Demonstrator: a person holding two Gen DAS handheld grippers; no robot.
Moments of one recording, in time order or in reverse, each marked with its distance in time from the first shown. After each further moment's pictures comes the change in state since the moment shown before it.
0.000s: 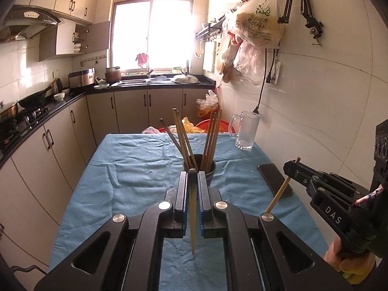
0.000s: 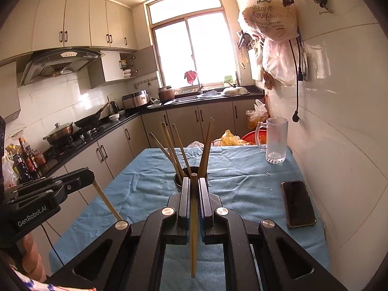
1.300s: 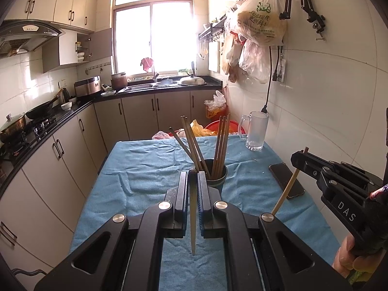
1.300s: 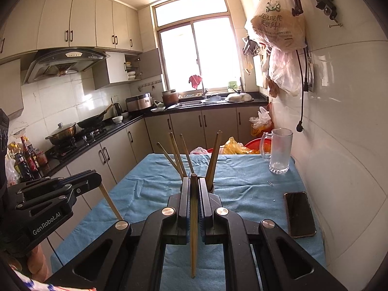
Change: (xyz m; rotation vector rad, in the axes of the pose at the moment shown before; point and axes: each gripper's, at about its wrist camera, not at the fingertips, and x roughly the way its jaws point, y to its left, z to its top) left arm -0.003 -0.001 0.011 0.041 -0.012 0.062; right arm -0.002 0.011 0.018 -0.028 -0.022 0.009
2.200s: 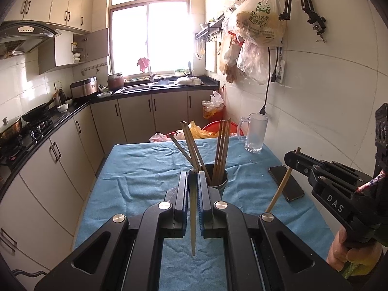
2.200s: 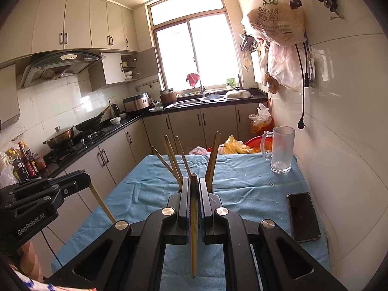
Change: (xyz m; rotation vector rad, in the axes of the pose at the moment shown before) left arm 0.007 0.009 0.008 0.013 0.005 -0.029; right arm 0.022 -0.005 0.009 0.027 0.008 0.003
